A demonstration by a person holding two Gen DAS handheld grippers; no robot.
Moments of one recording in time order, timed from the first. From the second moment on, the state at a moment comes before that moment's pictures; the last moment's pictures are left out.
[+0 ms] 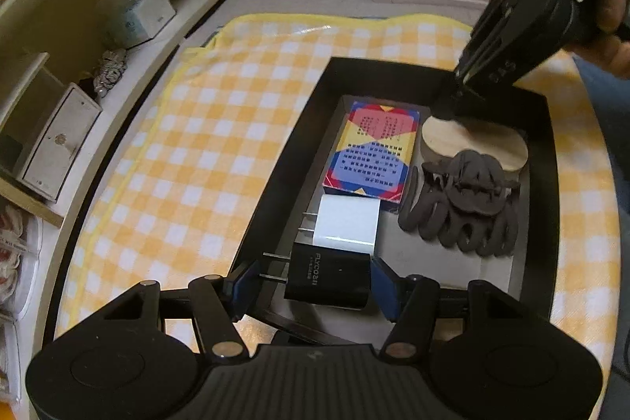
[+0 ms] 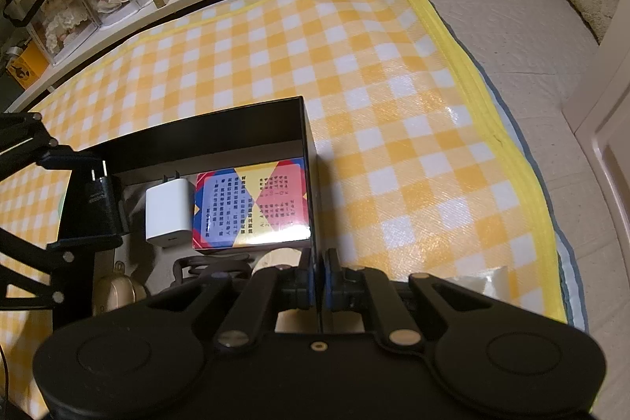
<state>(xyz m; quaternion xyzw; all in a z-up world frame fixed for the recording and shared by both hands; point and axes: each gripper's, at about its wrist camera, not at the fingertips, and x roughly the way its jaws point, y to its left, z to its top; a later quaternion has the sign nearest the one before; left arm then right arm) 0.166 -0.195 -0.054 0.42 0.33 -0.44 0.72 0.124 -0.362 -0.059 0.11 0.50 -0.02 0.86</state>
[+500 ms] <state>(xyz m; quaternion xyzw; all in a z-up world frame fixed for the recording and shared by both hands) 0.166 -0.185 -0.058 0.39 0.32 -0.45 0.73 0.124 -0.361 -0.059 0.11 0.50 -0.02 0.86</state>
